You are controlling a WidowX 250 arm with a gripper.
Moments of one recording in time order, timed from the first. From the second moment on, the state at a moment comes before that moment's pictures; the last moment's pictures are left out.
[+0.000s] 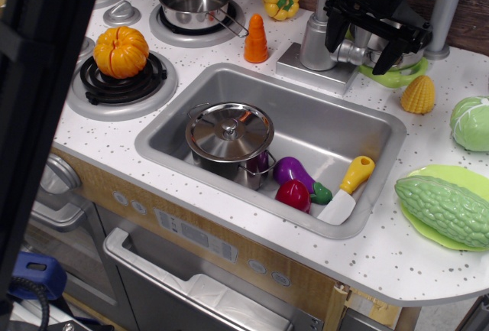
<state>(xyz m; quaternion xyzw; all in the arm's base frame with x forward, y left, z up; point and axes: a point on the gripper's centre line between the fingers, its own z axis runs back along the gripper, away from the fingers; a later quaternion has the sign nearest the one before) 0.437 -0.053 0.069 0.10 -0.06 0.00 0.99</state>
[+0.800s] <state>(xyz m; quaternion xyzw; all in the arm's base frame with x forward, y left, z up) 0.444 -0.050 0.051 0.12 -0.07 0.01 0.99</state>
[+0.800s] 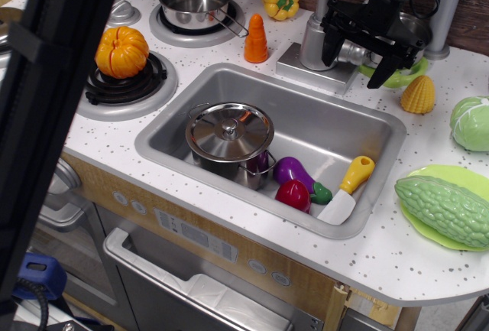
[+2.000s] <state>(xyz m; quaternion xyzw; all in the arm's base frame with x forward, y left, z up) 0.489 -0.047 0.096 0.12 -0.20 -0.02 0.97</state>
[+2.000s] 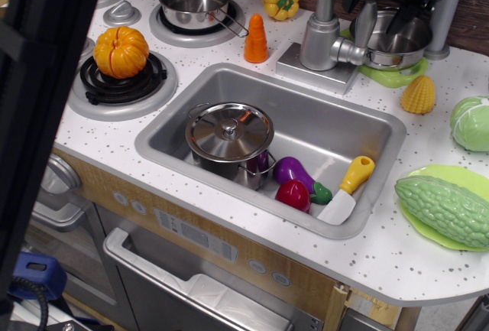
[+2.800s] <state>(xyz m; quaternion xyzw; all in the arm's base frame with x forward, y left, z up) 0.464 -0.048 0.084 0.09 -0.18 0.04 0.98</state>
